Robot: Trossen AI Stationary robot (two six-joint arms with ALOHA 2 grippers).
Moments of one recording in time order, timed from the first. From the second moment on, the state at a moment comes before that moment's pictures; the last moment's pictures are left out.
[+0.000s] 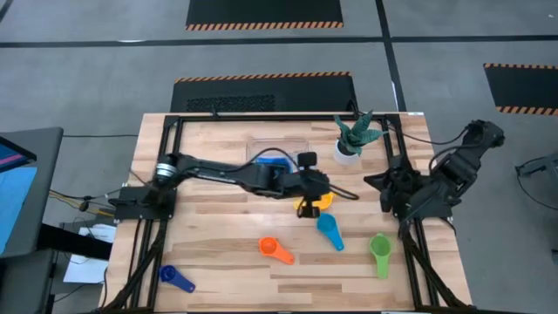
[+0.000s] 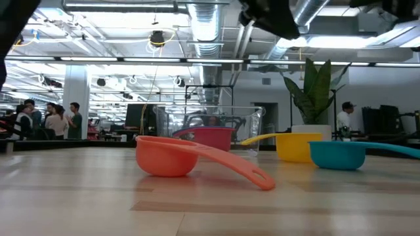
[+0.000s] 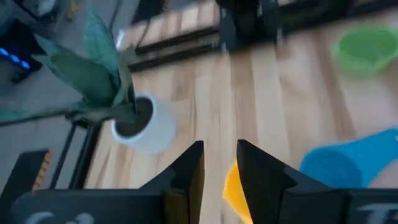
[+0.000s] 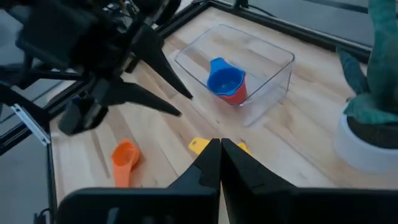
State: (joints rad) left arm -0.11 2.10 2.00 -0.60 -0.38 0.17; right arm 0.72 0.79 1.00 -1.07 0.89 1.15
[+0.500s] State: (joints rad) left arm -0.11 2.30 2.31 -0.86 -0.21 -0.01; right arm 0.79 0.70 1.00 -1.07 0.89 1.02
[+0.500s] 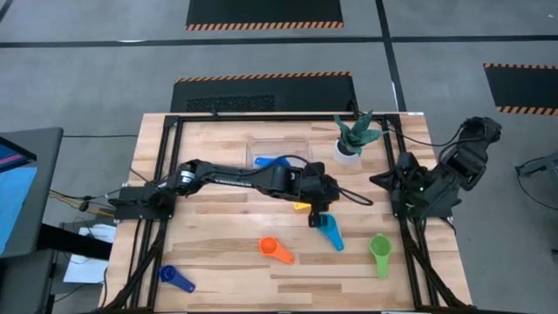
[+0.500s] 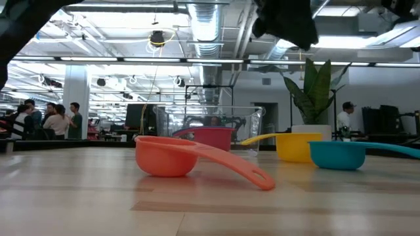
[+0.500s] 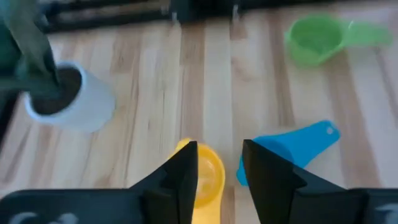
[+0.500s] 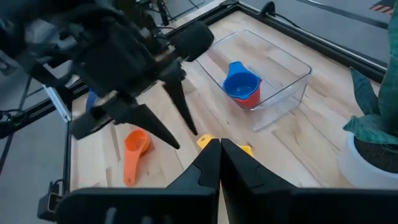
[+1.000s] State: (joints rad) left arm -0.11 2.41 2.31 -0.91 -0.21 -0.06; right arm 0.83 0.71 1.00 -1.09 0.88 1.01
